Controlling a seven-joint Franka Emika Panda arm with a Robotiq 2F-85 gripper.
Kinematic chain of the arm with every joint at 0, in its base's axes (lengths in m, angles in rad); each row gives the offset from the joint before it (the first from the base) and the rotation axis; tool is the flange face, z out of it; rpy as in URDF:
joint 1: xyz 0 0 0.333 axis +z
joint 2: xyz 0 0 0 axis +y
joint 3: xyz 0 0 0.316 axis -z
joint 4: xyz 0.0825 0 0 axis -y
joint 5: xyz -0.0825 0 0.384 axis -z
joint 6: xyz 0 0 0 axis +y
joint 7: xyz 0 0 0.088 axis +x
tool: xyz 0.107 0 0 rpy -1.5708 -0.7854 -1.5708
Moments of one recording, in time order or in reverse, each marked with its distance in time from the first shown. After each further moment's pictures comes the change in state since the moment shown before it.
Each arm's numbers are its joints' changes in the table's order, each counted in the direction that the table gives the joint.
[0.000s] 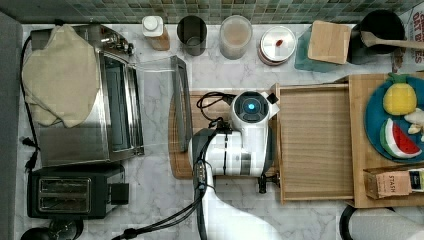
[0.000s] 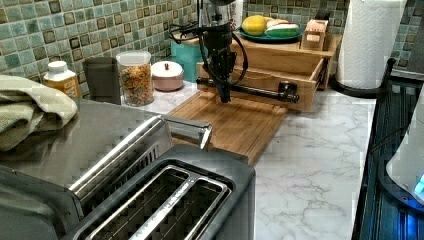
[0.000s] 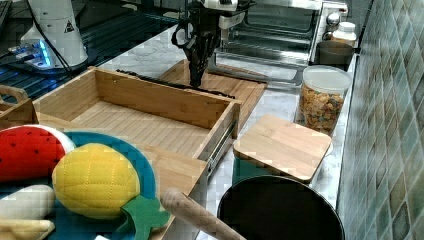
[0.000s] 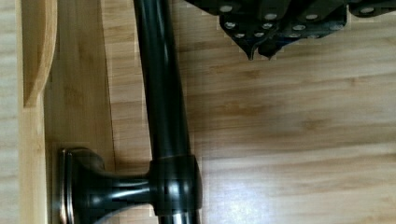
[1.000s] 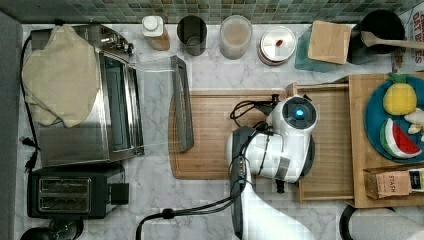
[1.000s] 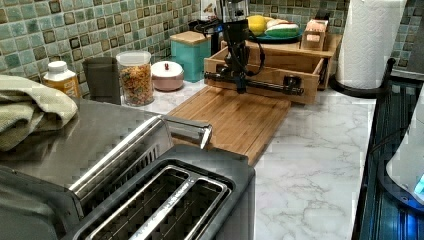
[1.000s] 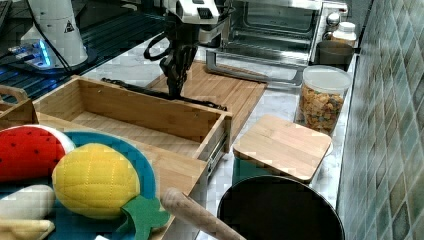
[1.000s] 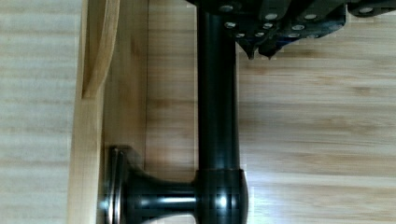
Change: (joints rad) arm -0.133 0.021 0.050 0.021 -0.001 -0.006 -0.313
